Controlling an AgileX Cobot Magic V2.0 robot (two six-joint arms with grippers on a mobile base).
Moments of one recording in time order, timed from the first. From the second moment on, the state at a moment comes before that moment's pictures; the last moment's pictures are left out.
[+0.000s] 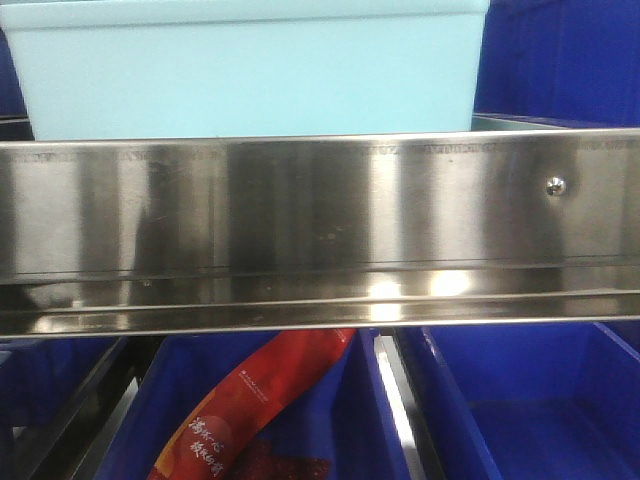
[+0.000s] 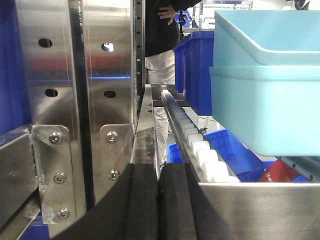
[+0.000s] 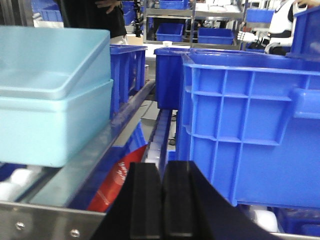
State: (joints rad) left arm -0.12 0.00 0.00 -0.10 0.03 0.11; right arm 0.23 0.07 -0.41 -0.08 0.46 0.04
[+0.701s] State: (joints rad) left arm -0.12 0.00 0.00 -0.10 0.03 0.11; right arm 0.06 0.00 0.00 0.07 0.15 0.02
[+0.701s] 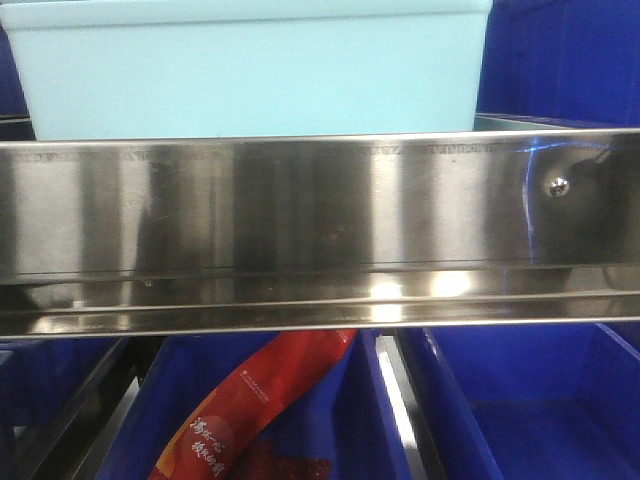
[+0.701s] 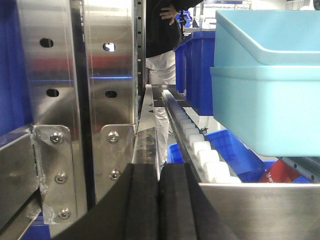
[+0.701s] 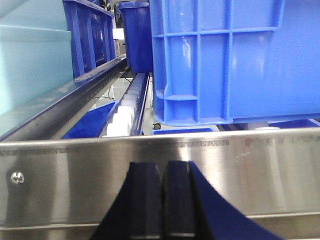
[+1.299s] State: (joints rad) left arm -0.12 0.00 0.00 -0.10 0.03 0.11; right arm 0.06 0.00 0.00 0.07 0.15 0.02
